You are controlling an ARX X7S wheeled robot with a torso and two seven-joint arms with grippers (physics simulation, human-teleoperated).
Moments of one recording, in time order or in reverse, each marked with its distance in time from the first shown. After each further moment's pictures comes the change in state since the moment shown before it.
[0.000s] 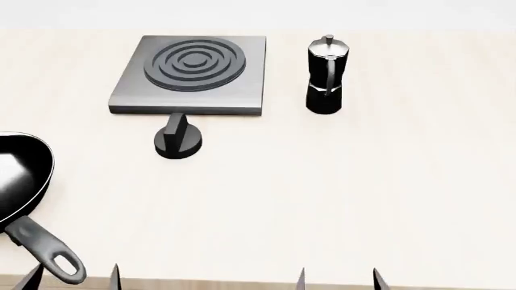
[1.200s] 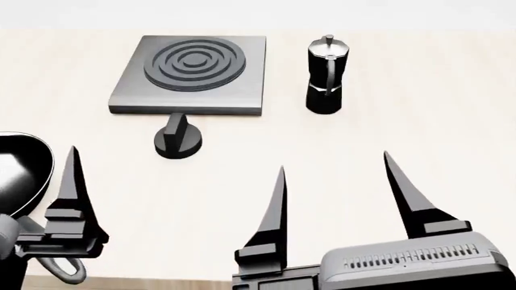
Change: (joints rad) left arm -0.236 -0.054 0.025 0.609 -0.108 -0.515 -0.107; right arm 0.275 0.118 -0.122 -0.827 -0.015 0.800 0.059
